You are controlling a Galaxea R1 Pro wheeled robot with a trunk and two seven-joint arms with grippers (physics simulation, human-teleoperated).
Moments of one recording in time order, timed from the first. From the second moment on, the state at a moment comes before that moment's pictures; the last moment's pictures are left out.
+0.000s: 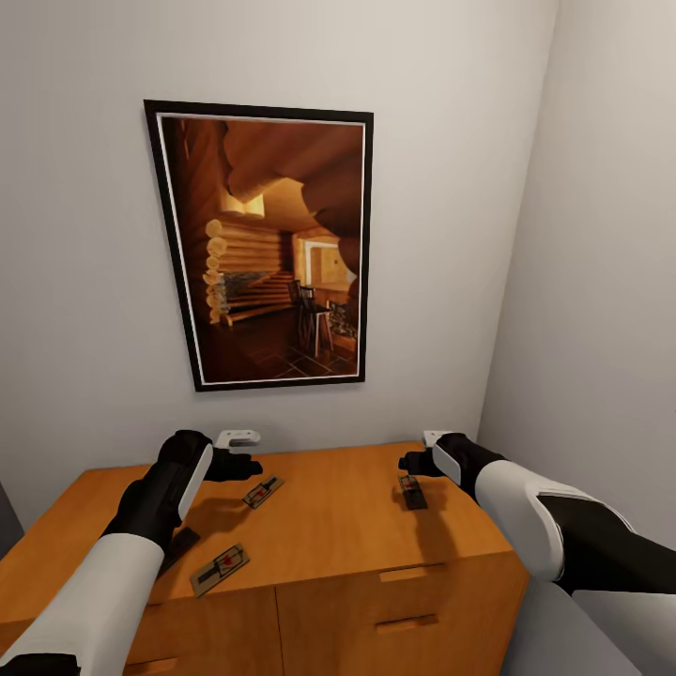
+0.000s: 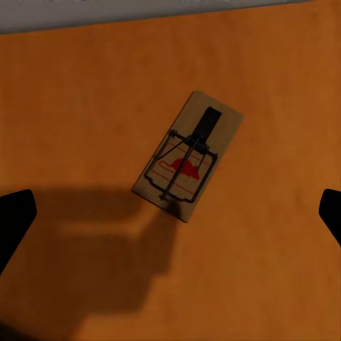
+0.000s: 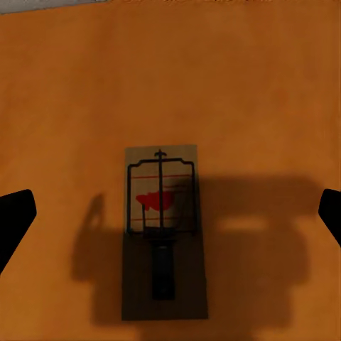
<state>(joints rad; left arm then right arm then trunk) -0.75 0.03 -0.02 -0.96 0.01 1.03 -0.15 -1.15 0.04 -0.12 0.00 0.08 0.42 0.01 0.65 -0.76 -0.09</state>
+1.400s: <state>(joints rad) -0.75 0.03 -0.02 -0.97 0.01 1.03 -0.15 -1.15 0.04 -0.12 0.00 0.08 0.42 0.01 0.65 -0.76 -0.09</state>
